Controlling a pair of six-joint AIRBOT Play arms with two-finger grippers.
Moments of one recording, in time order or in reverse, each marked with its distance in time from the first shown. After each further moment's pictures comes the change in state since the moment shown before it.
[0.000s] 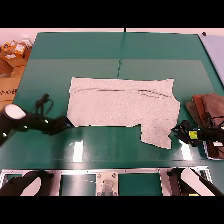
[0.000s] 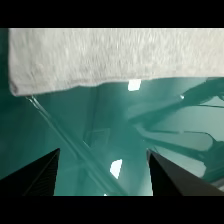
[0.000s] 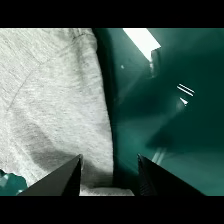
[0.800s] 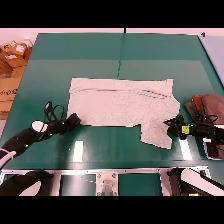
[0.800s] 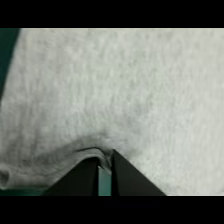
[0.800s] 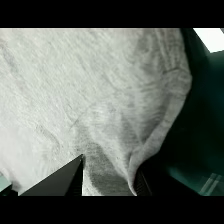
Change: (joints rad) left arm -0.228 -0.122 -0.180 -0.328 0.698 -0.076; right arm 0.042 -0.173 -0.023 0.273 -0.046 -0.194
